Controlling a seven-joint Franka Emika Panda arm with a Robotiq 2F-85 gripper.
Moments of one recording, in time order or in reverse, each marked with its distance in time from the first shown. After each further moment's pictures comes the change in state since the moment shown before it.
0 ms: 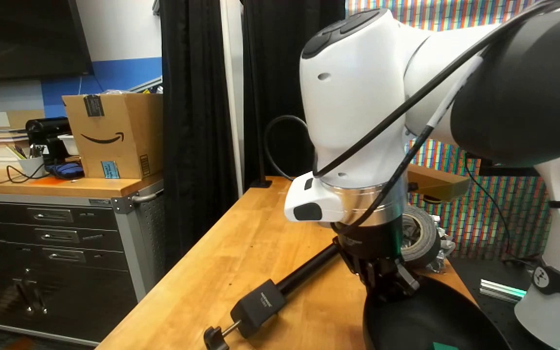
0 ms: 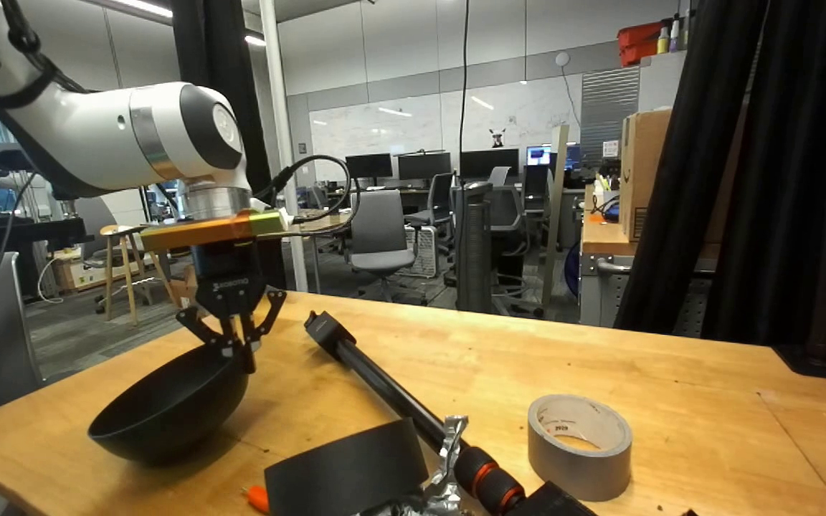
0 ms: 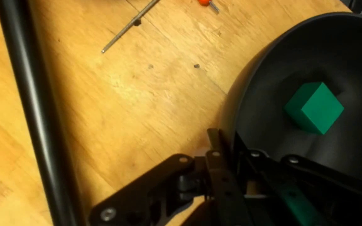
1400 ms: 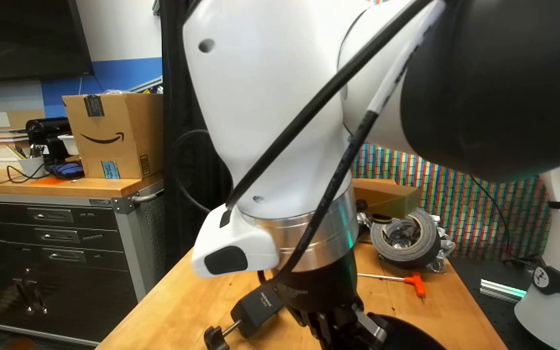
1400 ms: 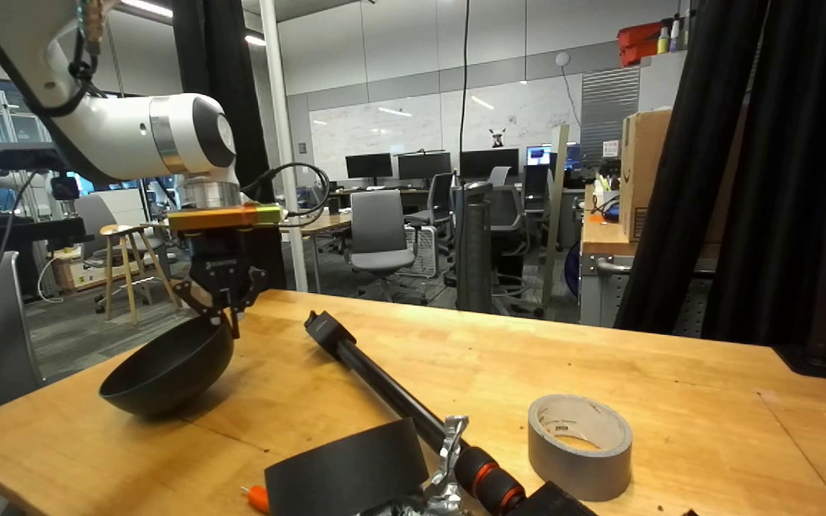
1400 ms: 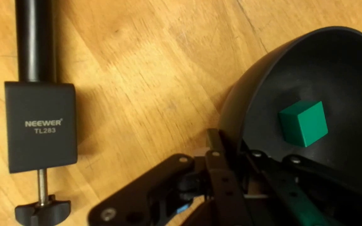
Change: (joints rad) arm 0.048 0.251 0.052 0.326 -0.014 -0.060 -0.164
